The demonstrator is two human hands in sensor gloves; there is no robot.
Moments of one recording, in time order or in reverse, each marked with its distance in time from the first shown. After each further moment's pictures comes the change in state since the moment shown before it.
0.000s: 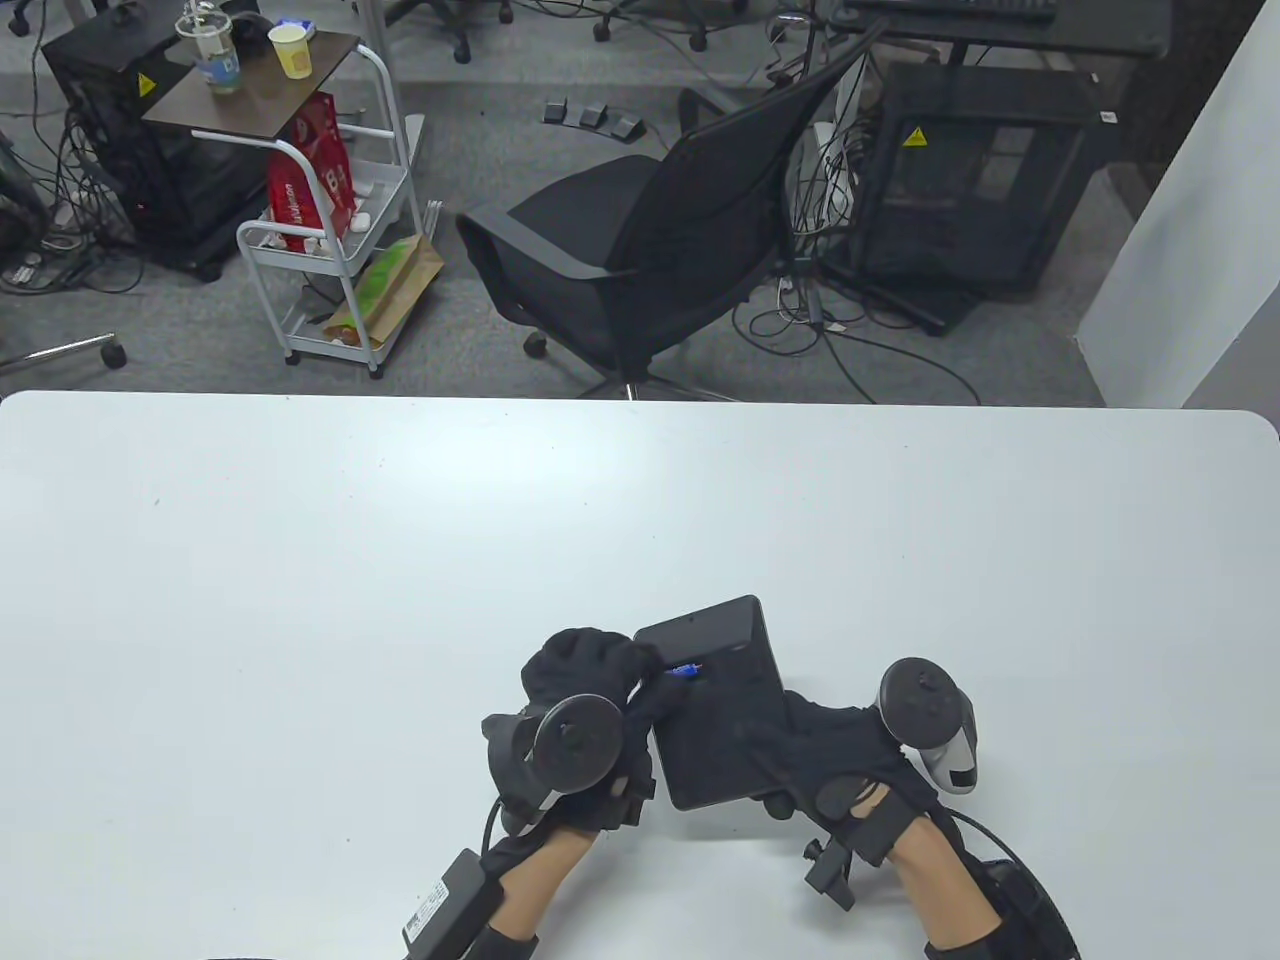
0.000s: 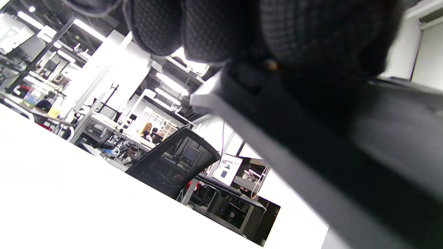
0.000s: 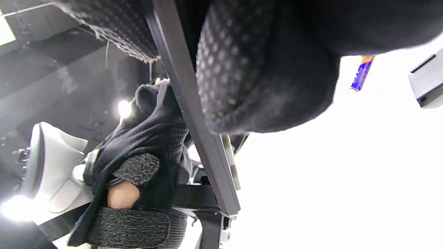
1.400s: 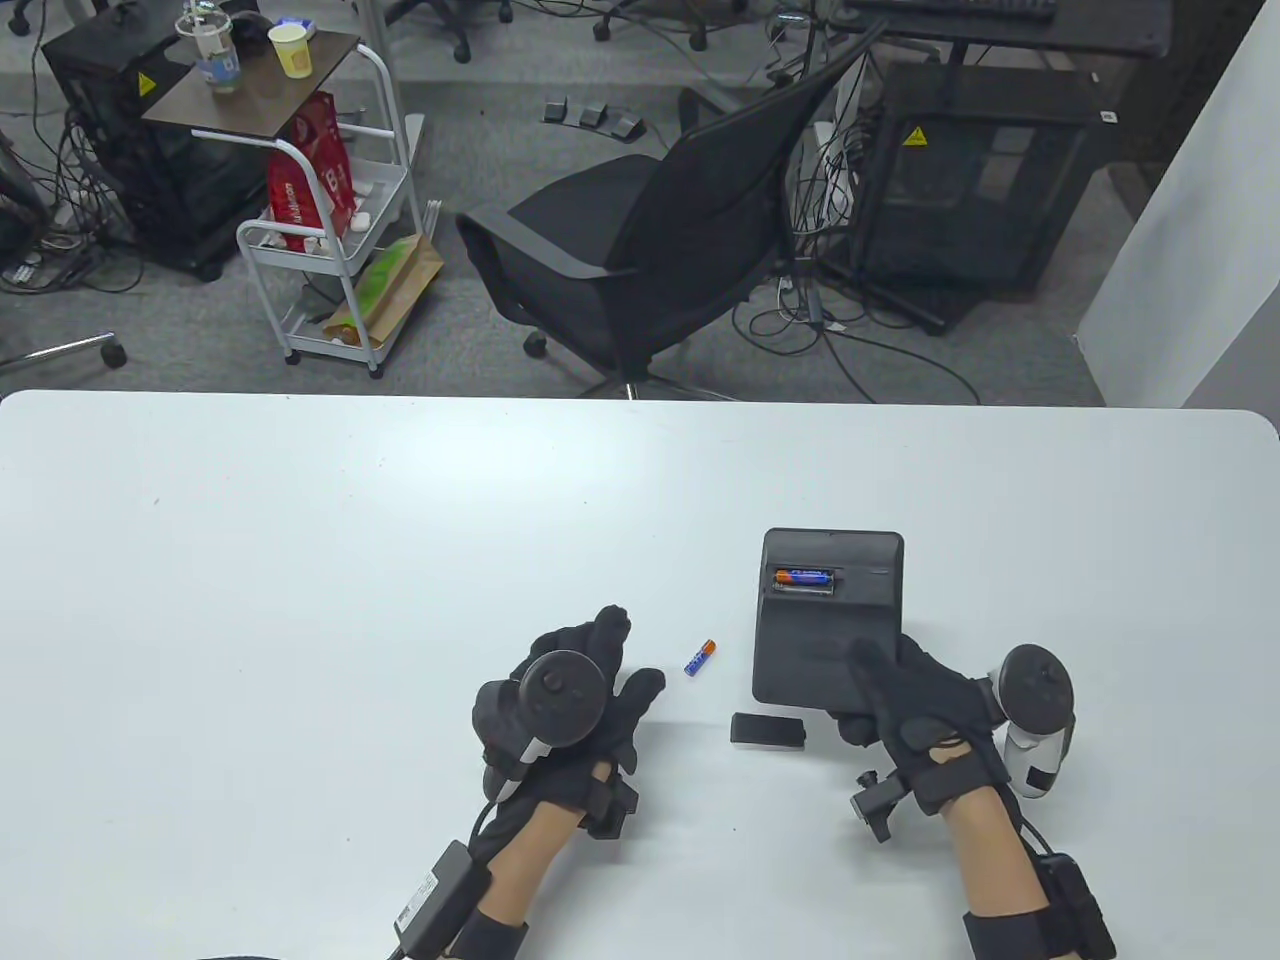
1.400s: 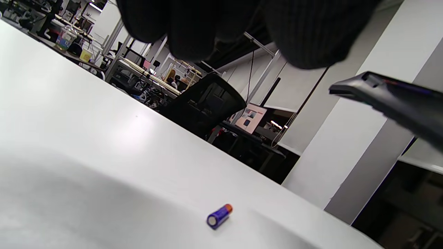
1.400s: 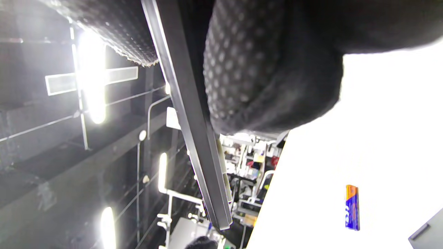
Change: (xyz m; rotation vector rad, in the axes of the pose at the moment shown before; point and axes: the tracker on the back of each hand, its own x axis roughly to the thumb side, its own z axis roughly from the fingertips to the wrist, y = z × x) left_hand -0.024 -0.023 -0.012 -0.267 0.101 -0.045; right_hand -0.025 -0.075 0.025 -0.442 0.100 -0.158
